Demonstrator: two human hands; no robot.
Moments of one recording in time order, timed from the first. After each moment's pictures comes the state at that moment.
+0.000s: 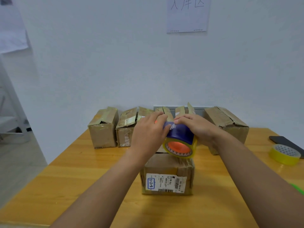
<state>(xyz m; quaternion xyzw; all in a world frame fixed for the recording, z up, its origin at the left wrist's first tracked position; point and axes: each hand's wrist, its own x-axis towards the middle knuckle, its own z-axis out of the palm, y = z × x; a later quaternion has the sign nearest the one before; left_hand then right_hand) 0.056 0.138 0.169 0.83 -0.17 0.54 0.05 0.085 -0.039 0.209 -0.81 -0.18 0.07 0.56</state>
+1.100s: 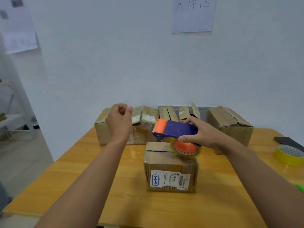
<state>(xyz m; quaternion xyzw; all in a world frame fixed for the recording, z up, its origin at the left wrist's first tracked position) 0.043 0.203 0.198 0.72 0.15 0.44 0.52 0.082 -0.057 0.192 -0.89 -0.27 0.01 0.36</state>
